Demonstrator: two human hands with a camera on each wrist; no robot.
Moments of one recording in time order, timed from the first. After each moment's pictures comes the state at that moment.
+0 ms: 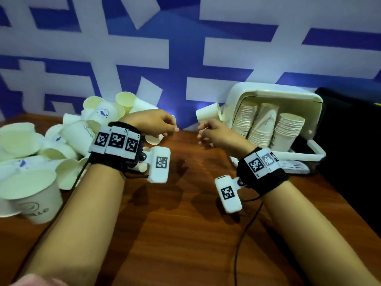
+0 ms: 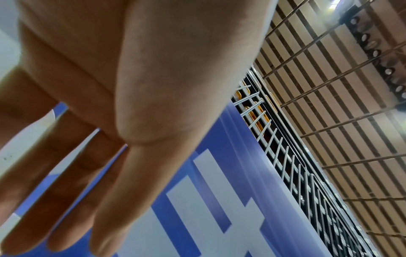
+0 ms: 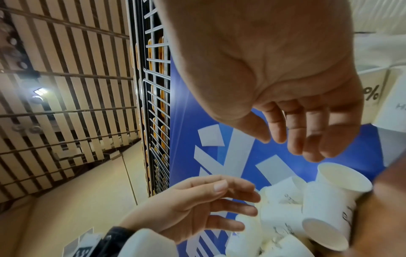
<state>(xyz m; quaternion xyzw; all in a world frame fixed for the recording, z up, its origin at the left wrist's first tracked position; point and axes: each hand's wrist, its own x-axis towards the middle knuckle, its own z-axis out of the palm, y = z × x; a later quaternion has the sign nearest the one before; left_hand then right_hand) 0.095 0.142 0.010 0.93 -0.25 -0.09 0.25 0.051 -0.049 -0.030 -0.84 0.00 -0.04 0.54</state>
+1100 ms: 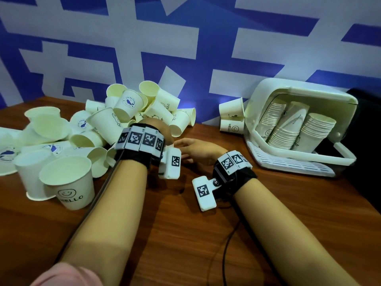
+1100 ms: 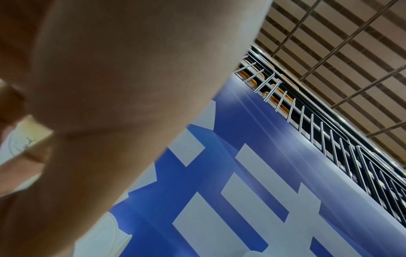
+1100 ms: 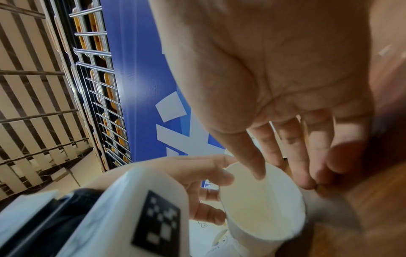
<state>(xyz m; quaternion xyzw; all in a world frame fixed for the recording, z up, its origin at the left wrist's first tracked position) 0.130 0.187 -0.032 0.98 -0.11 -0.13 -0.04 0.100 0.049 -0.089 -0.83 -0.02 0.20 0.52</state>
